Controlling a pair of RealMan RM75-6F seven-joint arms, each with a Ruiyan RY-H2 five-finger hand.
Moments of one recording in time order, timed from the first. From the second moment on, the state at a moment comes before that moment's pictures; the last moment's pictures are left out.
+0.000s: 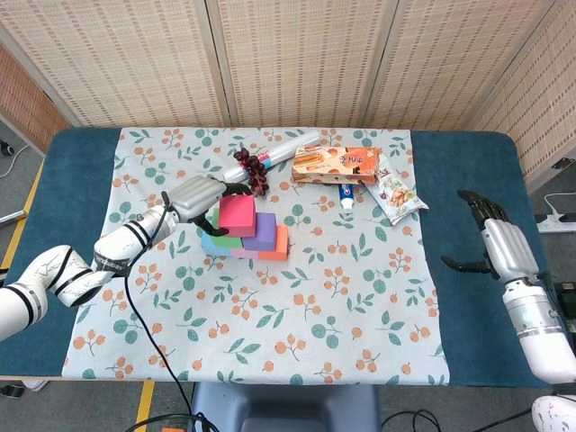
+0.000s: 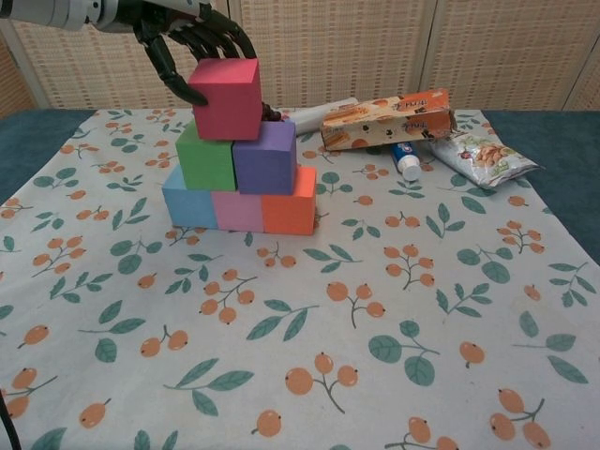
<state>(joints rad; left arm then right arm) -1.17 -1.15 -0.13 -1.29 1.56 0.53 -0.72 0.41 -0.90 0.23 -1.90 -1.07 1.11 0.11</state>
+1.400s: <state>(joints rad) -1.29 -1.20 0.07 -1.12 1.73 0.65 -1.06 0.41 -0.91 0.26 -1.92 -1.01 1.12 0.04</state>
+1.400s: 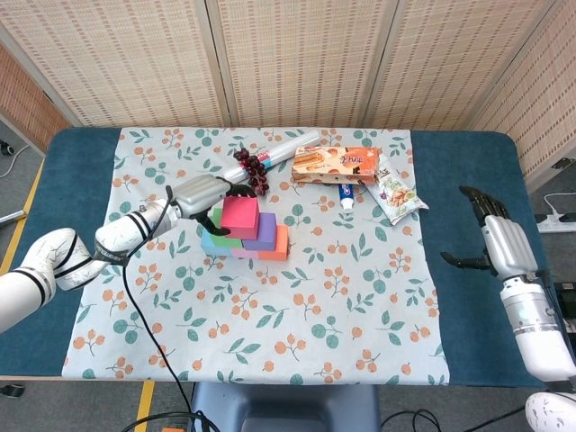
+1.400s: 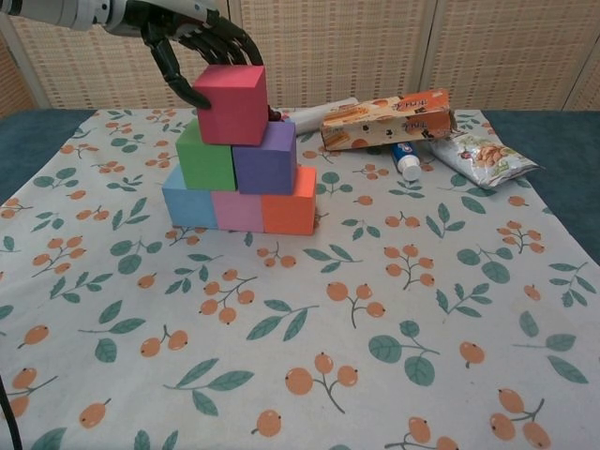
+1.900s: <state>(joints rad) -1.31 -1.20 0.10 -1.11 1.72 0.65 -1.07 0.41 -0.91 0.26 -1.92 -1.01 1.12 0.04</state>
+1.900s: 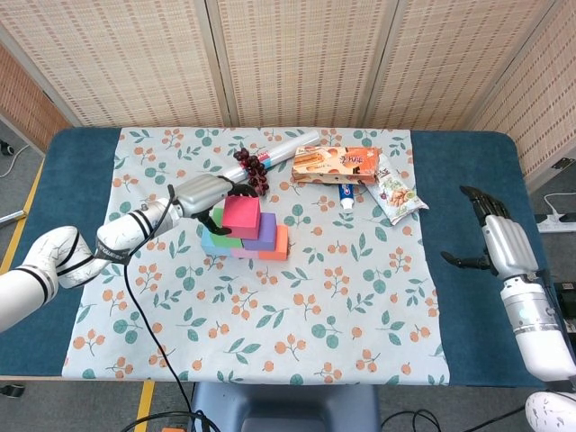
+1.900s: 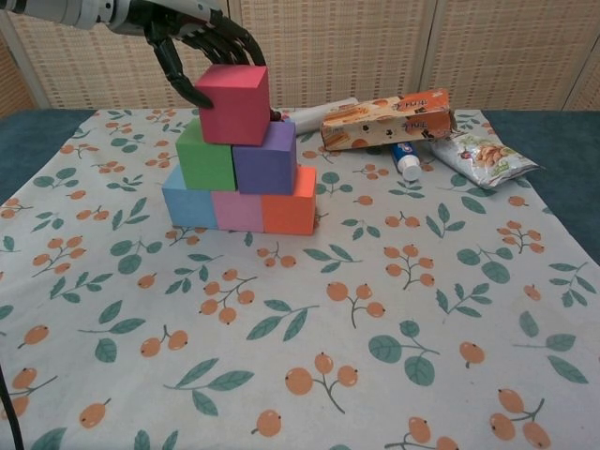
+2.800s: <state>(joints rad) -1.32 -1.20 0.14 -1.11 1.72 0.66 -1.07 0.41 -0.90 0.27 -1.92 -1.01 1.11 0.06</state>
